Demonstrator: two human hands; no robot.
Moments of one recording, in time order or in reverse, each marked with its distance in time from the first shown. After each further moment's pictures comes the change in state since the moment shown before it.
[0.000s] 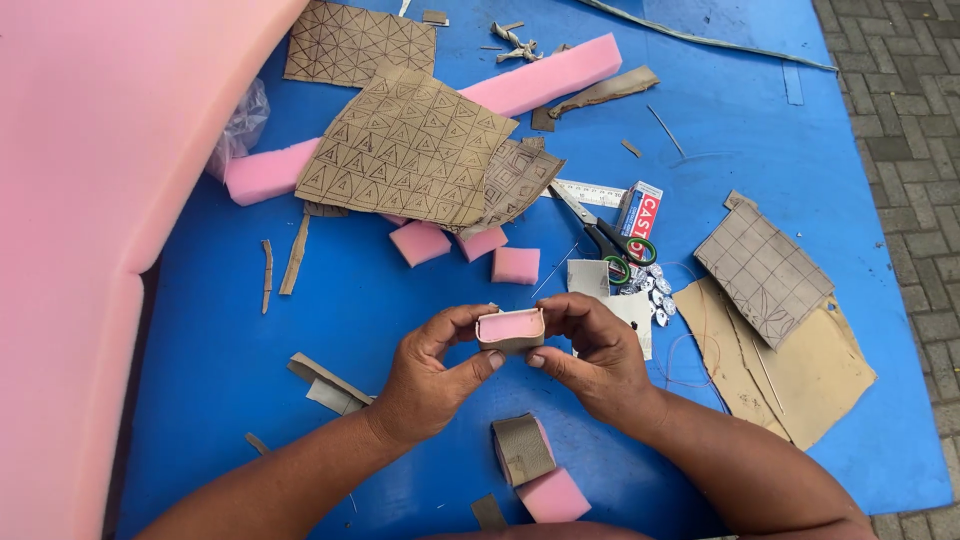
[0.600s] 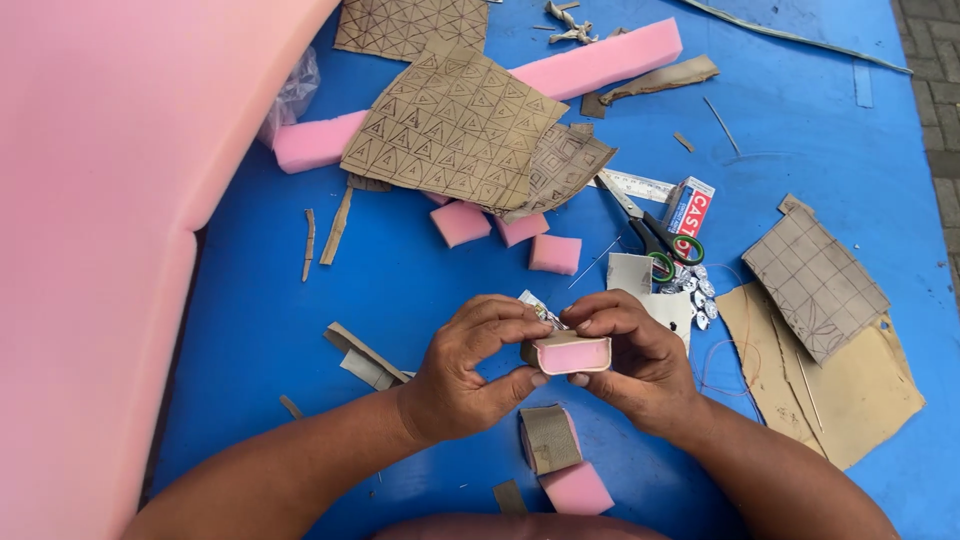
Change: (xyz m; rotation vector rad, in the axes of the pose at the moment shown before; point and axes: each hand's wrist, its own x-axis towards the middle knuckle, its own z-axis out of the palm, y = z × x) left_hand -0.006 0.026 -0.004 0.341 -0.088 0.497; right_hand 0.003 -0.031 -0.007 -0.088 -0.277 -0.118
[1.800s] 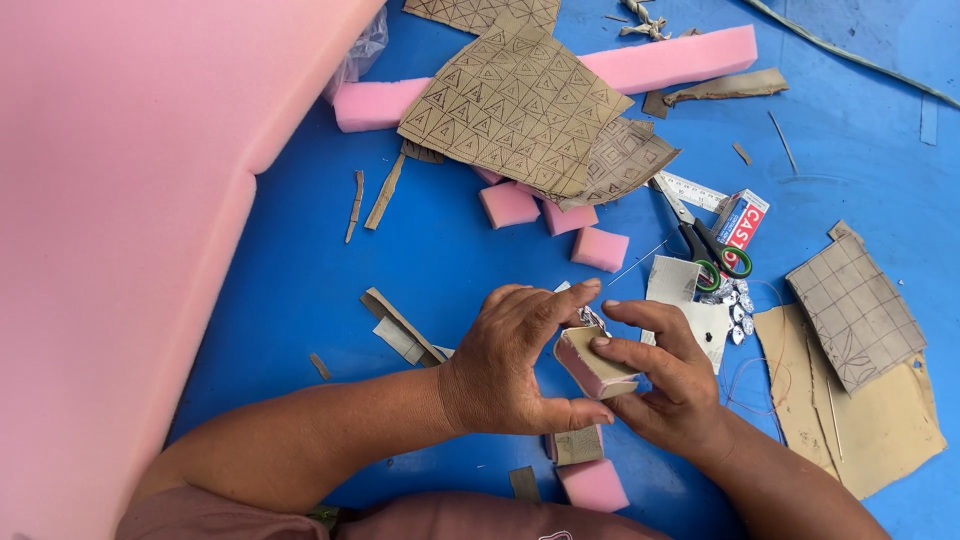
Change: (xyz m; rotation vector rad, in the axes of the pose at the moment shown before) left_hand -0.011 0.006 0.005 0.293 -0.007 -0.026; right_hand -0.005 0.000 0.006 -0.529 -0.097 -0.288
